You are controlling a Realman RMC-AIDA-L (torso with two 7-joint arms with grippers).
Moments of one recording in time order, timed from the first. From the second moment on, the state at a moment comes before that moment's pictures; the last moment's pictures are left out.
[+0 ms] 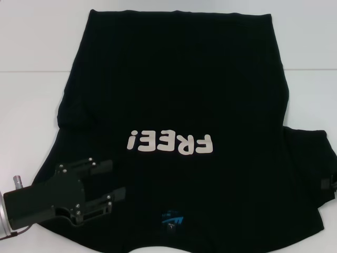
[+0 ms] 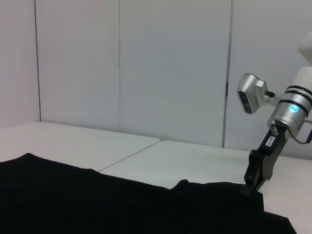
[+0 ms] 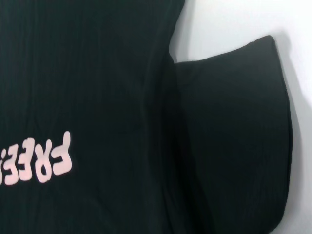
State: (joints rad) left arm -0.32 -2.14 0.57 0.69 1.96 1.69 -0.98; right arm 0.60 1.93 -0.46 -0.64 -2.61 -1.46 2.52
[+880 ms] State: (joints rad) left arm -0.32 -2.14 0.56 0.69 1.96 1.70 -0.99; right arm 0.57 1.90 -0.45 -0.73 -2.56 -1.52 2.50
